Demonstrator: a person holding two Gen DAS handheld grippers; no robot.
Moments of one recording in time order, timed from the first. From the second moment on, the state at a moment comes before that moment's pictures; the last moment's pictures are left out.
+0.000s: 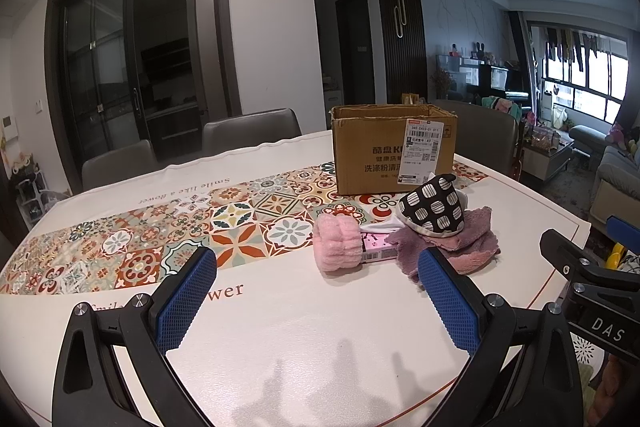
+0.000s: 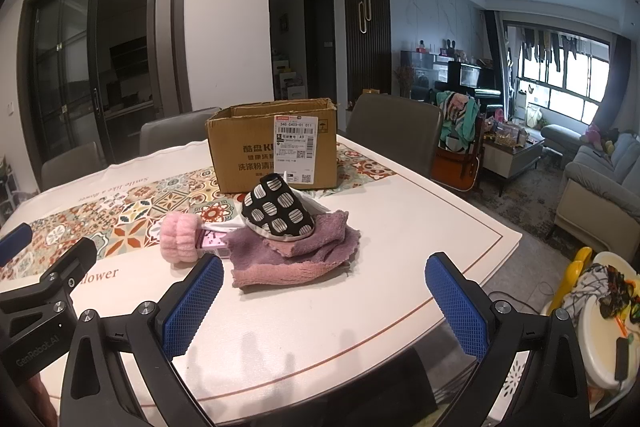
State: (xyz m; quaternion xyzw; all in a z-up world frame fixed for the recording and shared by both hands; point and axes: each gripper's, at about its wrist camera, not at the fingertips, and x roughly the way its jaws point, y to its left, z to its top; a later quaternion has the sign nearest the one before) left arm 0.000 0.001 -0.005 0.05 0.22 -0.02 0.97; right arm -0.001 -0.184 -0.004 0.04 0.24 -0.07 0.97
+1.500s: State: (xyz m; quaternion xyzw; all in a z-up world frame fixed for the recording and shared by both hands) left arm 0.142 -0.014 -0.084 0.04 0.33 -0.03 0.94; right arm 0.137 -0.193 -0.087 0.05 0.35 -0.05 0.93
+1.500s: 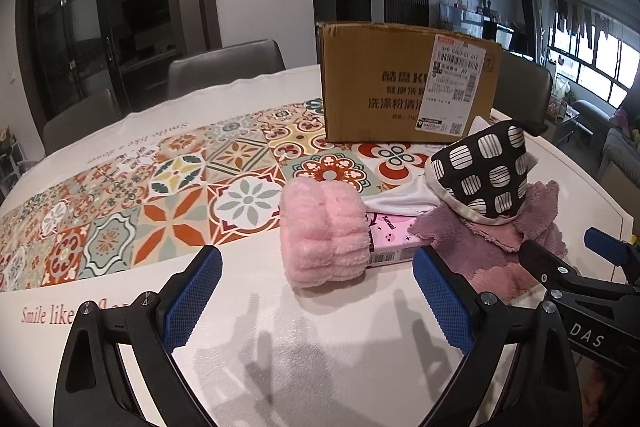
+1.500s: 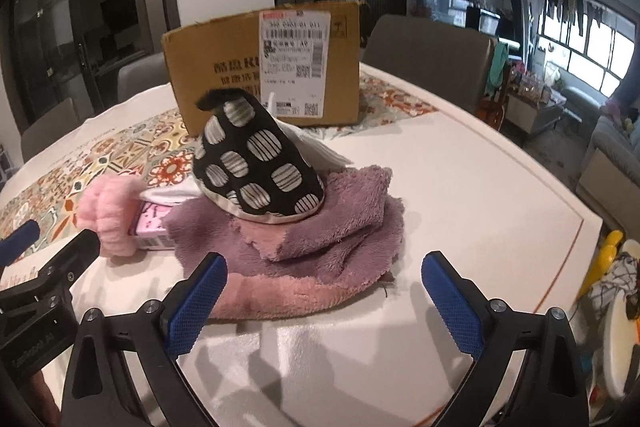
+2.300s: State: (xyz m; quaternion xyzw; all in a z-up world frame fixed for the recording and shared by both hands) left arm 0.182 -0.023 -0.107 0.04 0.37 -0.04 0.93; right arm 0.177 -0.189 -0.102 0.02 0.39 -0.04 0.92
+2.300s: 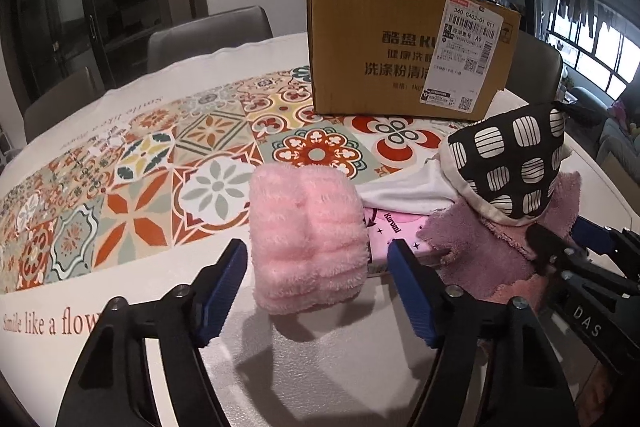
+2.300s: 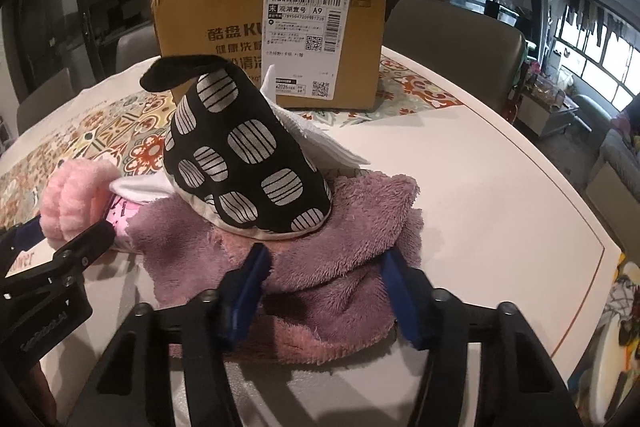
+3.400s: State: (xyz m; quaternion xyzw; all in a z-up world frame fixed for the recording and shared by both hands) left arm 0.113 -0.027 -0.037 0.05 0.29 -0.08 0.95; right arm 0.116 -0.183 -0.039 0.03 0.33 0.03 0.94
